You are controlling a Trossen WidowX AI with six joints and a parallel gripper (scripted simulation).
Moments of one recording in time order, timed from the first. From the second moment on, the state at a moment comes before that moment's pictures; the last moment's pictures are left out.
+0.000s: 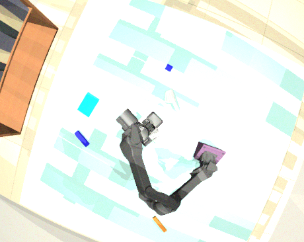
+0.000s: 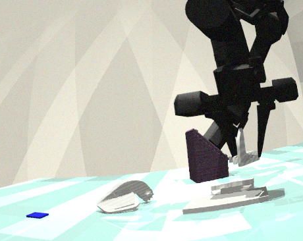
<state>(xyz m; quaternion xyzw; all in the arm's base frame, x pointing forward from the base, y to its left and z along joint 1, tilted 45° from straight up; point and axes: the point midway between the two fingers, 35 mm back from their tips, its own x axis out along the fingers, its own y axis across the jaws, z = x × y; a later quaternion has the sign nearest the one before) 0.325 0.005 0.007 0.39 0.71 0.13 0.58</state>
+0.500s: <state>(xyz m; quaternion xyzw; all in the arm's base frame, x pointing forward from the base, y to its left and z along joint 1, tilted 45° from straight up) 0.323 0.022 -0.009 0.39 0.71 0.14 0.58</state>
